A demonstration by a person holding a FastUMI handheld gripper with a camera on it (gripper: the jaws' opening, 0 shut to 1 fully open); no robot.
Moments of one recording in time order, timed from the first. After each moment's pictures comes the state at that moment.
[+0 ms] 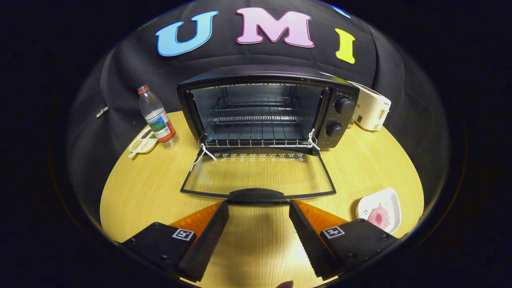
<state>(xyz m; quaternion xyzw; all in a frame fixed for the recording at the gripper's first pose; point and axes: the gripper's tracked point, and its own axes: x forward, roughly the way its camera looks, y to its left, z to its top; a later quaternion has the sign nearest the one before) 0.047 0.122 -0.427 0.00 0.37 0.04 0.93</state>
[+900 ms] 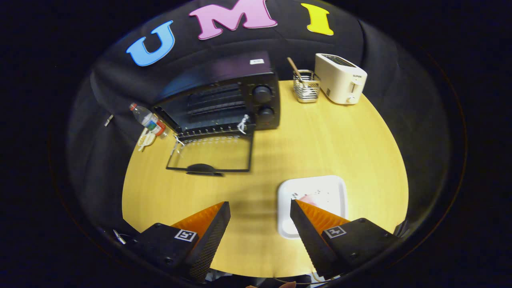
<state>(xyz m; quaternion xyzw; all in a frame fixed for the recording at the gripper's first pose) 0.007 -0.071 -0.368 0.05 0.52 0.07 0.85</state>
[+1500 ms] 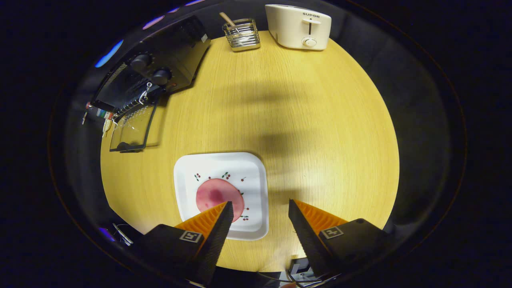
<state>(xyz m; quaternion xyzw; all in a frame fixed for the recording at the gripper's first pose) 0.008 -0.211 -0.480 0.04 0.66 0.04 0.75</state>
